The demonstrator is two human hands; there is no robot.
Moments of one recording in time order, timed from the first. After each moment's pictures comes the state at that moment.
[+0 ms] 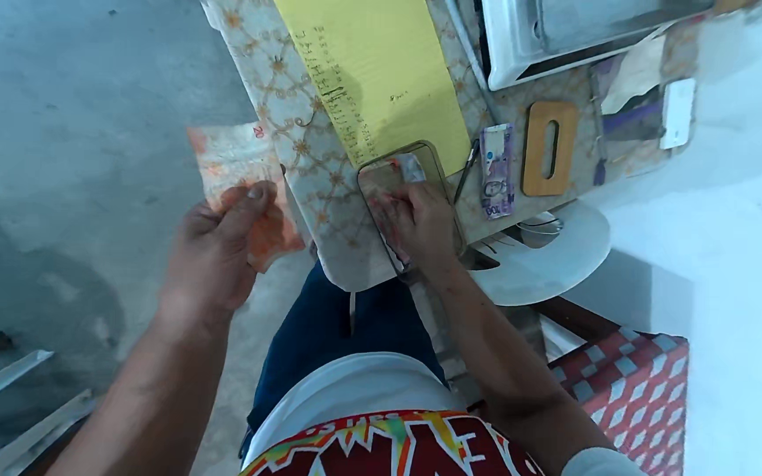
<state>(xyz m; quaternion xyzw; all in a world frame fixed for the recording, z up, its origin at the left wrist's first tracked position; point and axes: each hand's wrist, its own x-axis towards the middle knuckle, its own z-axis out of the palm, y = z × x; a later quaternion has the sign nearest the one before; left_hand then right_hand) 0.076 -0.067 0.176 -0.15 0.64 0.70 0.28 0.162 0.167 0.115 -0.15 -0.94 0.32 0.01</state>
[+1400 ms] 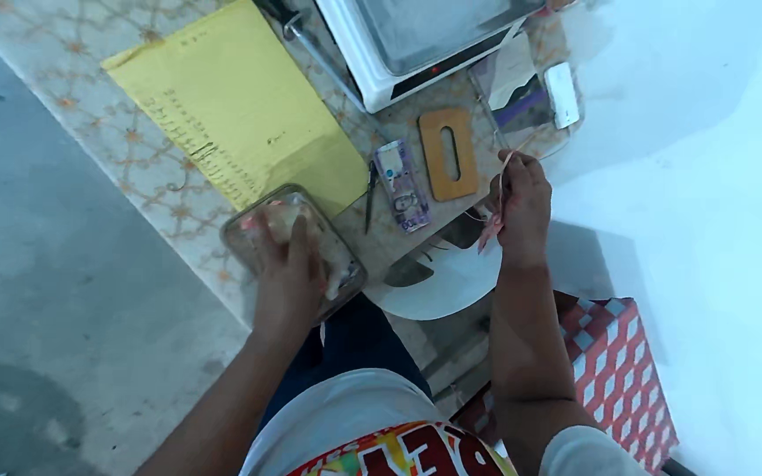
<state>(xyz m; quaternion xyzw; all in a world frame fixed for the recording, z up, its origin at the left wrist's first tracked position) 0.137 0.094 0.139 0.20 0.90 0.28 0.25 0.222 0.405 0.180 -0.42 -0.67 0.58 0.19</state>
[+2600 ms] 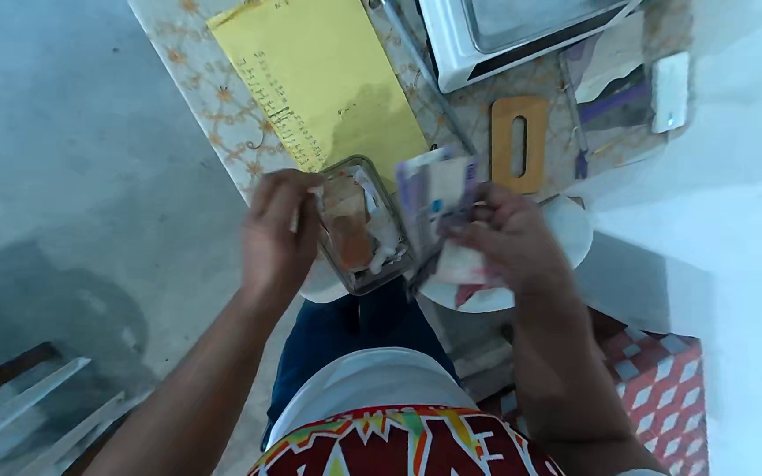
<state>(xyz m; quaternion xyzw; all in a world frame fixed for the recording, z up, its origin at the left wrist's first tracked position) 0.085 0.042 0.164 0.26 0.87 0.41 0.10 0.194 0.300 0.229 -0.29 -0.69 0.65 -0.12</state>
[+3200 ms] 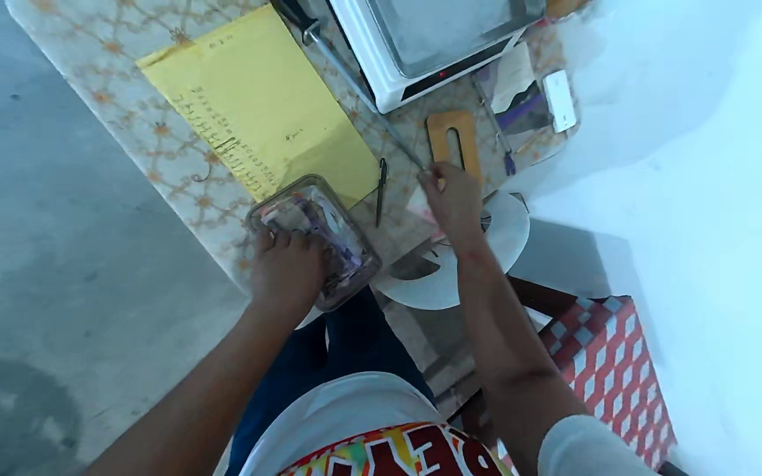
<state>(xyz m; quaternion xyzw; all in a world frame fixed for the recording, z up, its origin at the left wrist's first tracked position) 0.115 0.078 0.136 0.38 0.88 0.02 0.29 0.173 0.336 0.167 -0.37 -0.90 0.20 -0.12</state>
